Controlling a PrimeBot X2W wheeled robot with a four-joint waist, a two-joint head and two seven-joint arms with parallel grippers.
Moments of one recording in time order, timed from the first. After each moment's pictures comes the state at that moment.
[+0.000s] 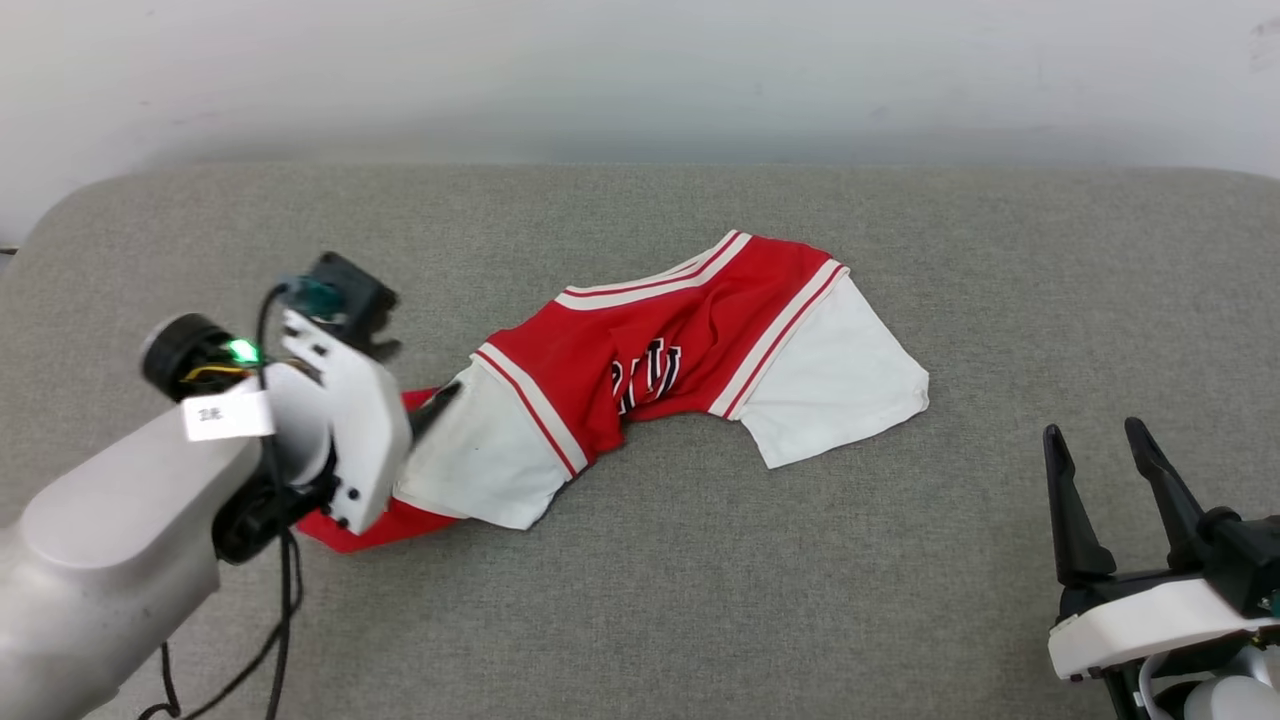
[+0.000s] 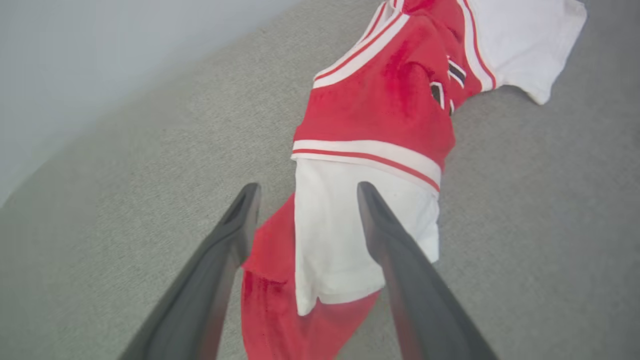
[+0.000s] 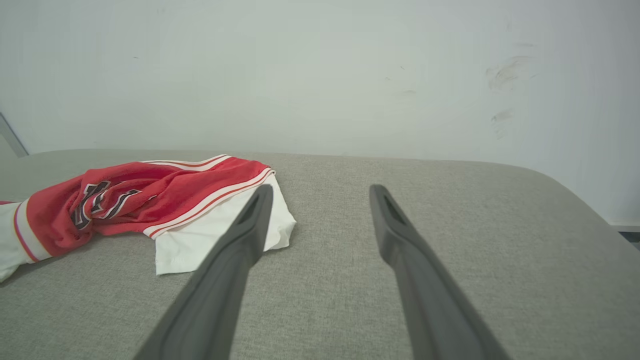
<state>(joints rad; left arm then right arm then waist) -0.93 0.75 -1.18 0.35 -0.99 -0.04 0.23 -0.06 -0.14 -0.06 0.11 0.16 0.13 -0.21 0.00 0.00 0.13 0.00</state>
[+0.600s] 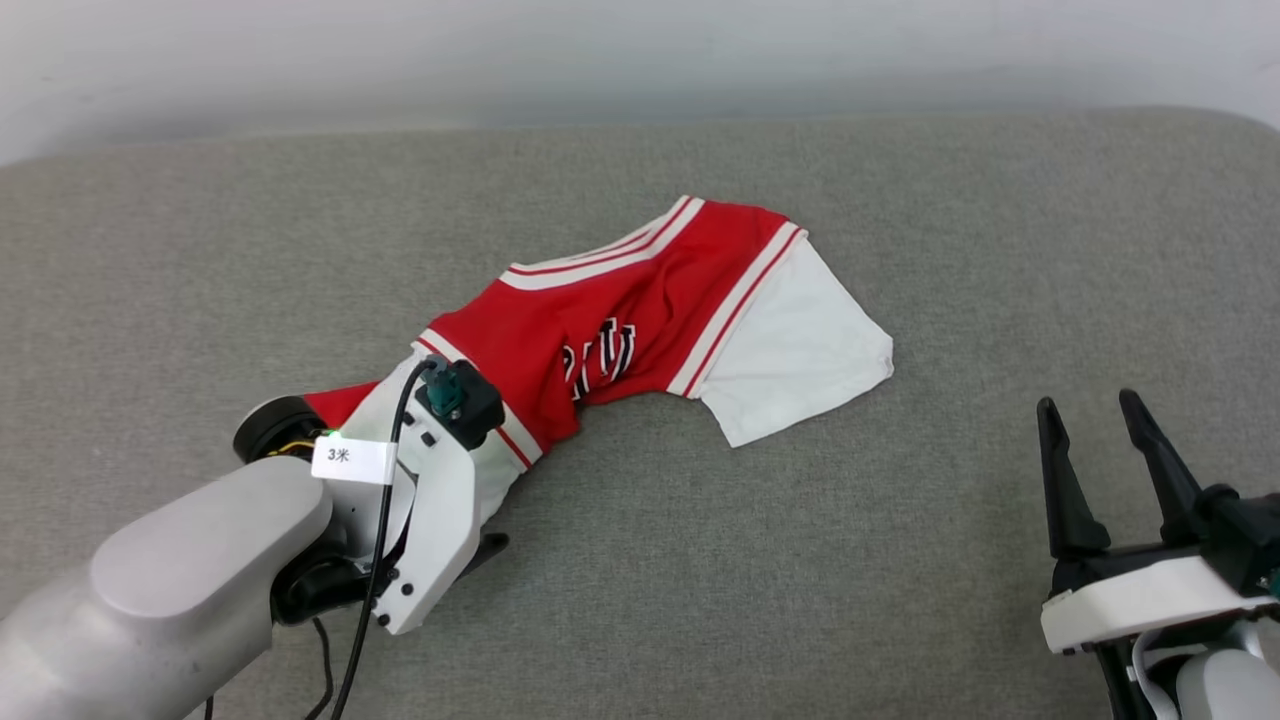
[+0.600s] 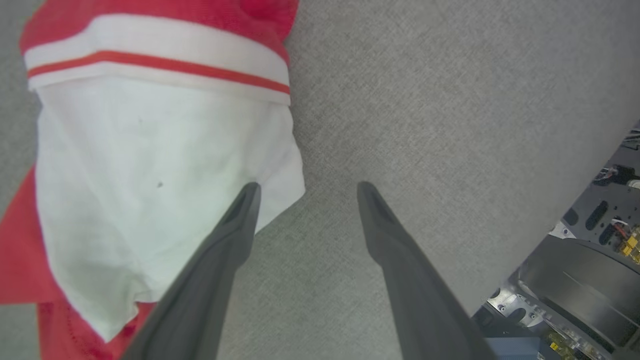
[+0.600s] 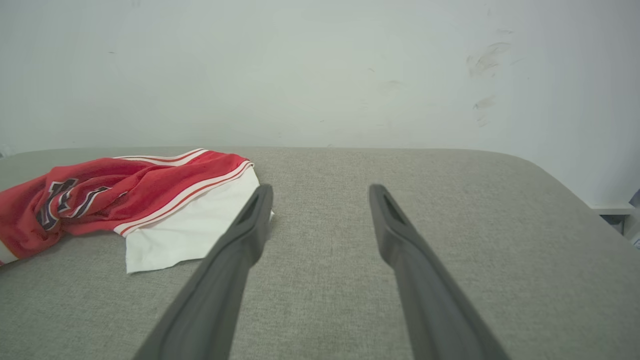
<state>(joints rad) -0.90 0.74 -1.27 0.20 -1.03 -0.11 0.58 -0.10 -0.13 -0.04 0.12 0.17 0.13 -0.23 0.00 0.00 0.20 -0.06</state>
